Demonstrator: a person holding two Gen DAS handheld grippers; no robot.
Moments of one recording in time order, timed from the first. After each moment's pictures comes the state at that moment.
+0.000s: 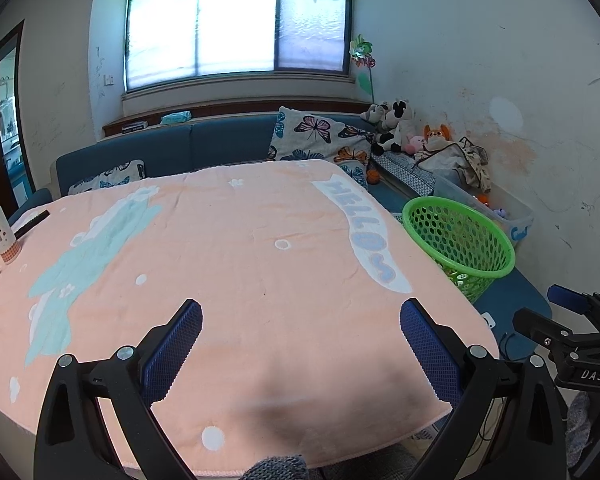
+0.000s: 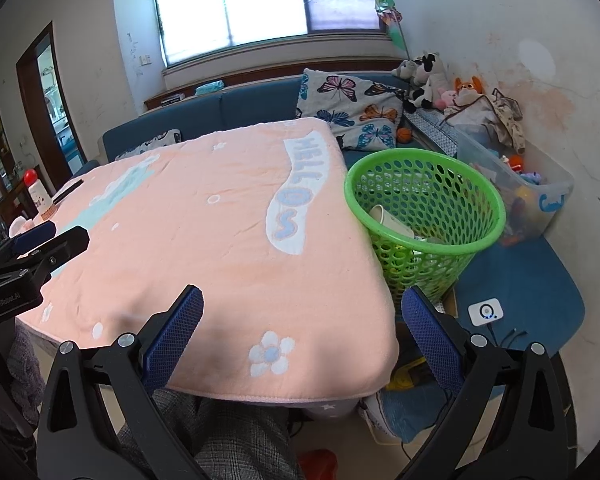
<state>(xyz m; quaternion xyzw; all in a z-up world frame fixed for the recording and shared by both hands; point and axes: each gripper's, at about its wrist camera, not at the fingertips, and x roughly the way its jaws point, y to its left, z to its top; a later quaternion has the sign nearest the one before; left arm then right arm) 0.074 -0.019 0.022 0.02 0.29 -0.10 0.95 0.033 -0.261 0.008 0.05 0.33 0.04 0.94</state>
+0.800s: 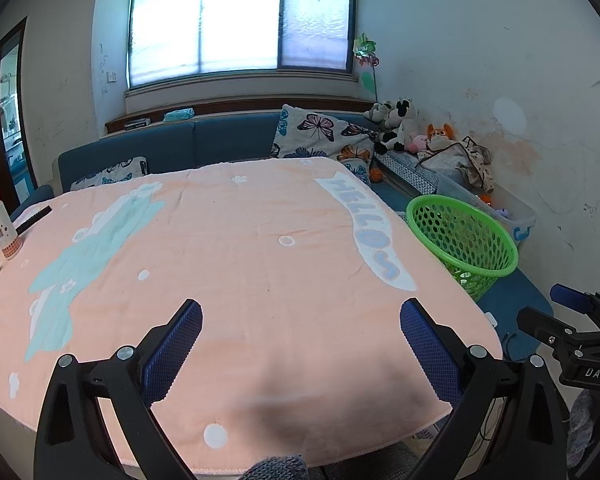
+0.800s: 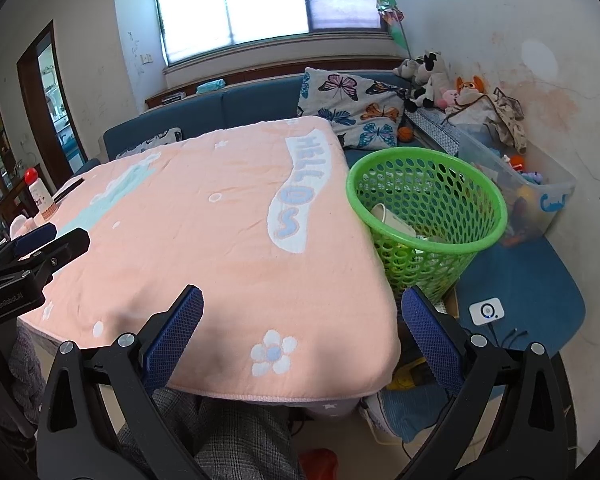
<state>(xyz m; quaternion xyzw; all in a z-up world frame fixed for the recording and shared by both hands) 0.075 -0.013 0.015 0.02 0.30 -0.10 0.95 0.036 -0.262 0.006 0.05 0.33 0.04 0.94</state>
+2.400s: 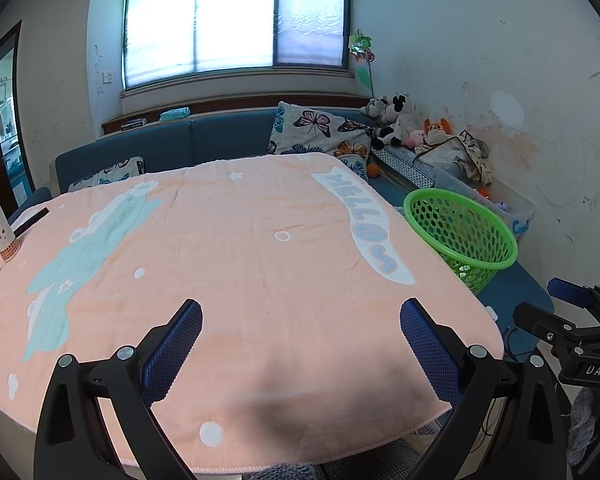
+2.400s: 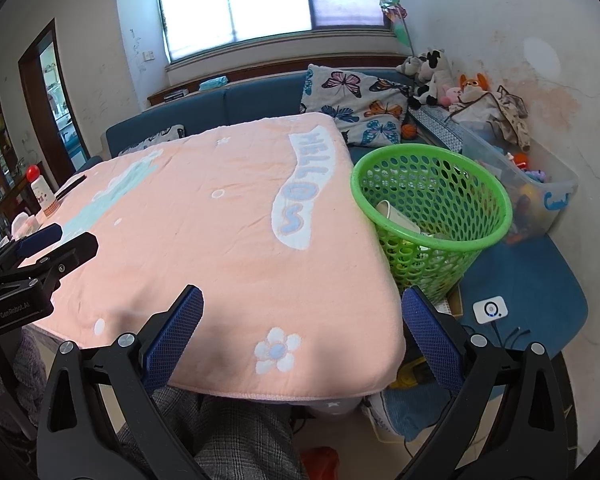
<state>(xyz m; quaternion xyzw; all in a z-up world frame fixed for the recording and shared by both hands) 0.072 -0.017 0.011 0.02 0.30 -0.11 0.95 0.034 -0.260 0.003 0.05 0.34 0.05 0.94</state>
